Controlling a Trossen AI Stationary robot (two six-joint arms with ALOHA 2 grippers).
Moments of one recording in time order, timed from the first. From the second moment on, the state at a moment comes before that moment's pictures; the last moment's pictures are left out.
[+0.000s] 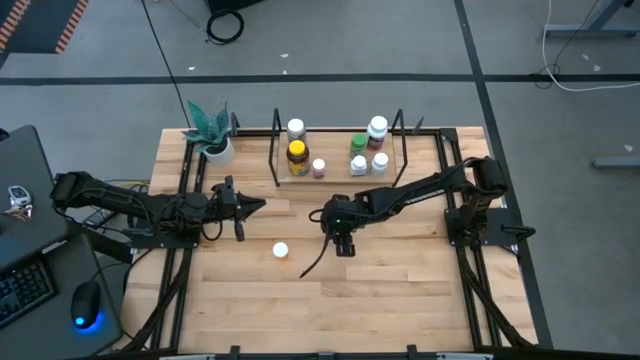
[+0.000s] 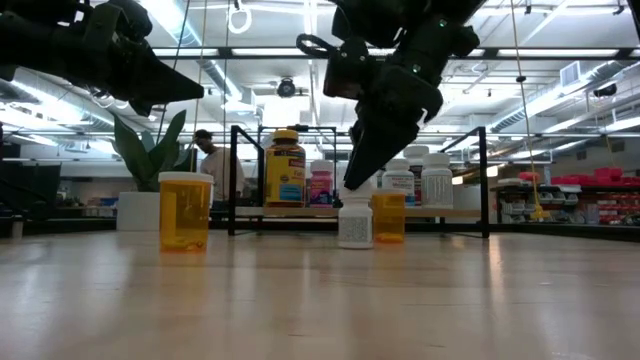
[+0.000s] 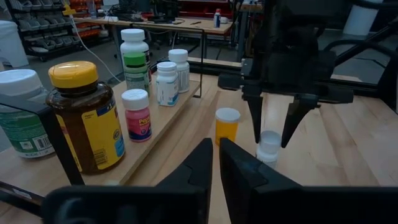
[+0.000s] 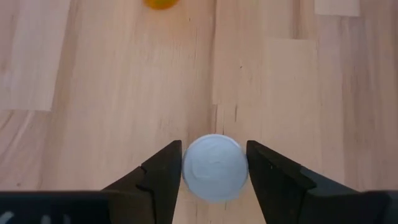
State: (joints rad) left arm -0.15 0.64 0.20 0.30 -0.45 -0.12; right arm 0.07 1.81 1.19 -0.39 0.01 0.03
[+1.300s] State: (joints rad) left arm -0.15 0.64 0.20 0.30 -0.45 -0.12; right arm 0.04 1.77 1.20 -0.36 0.01 0.05
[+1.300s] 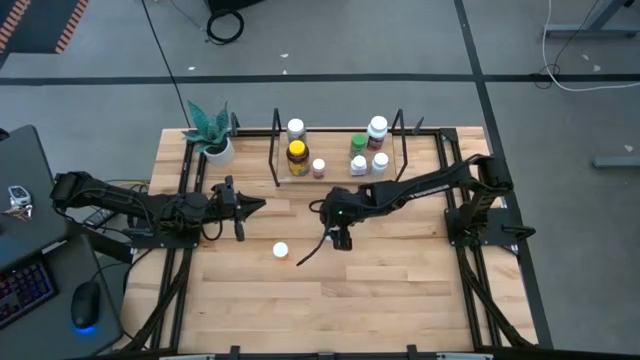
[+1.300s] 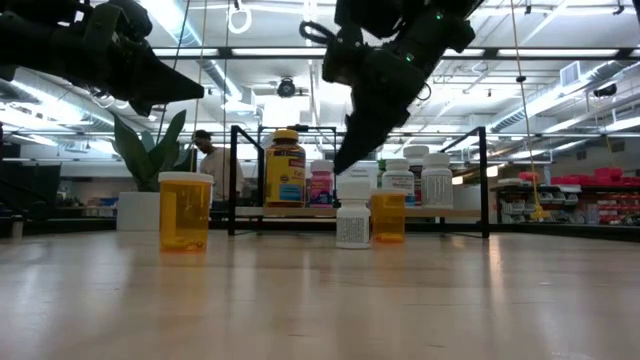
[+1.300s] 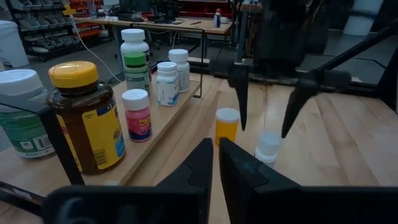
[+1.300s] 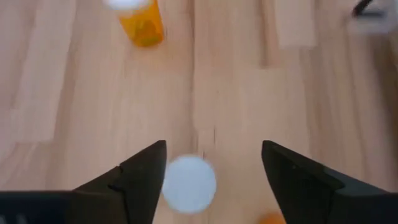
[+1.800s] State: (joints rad) left arm -0.15 0.64 0.20 0.30 -0.45 -0.12; right arm 0.04 1.82 1.12 -0.27 0.01 0.04
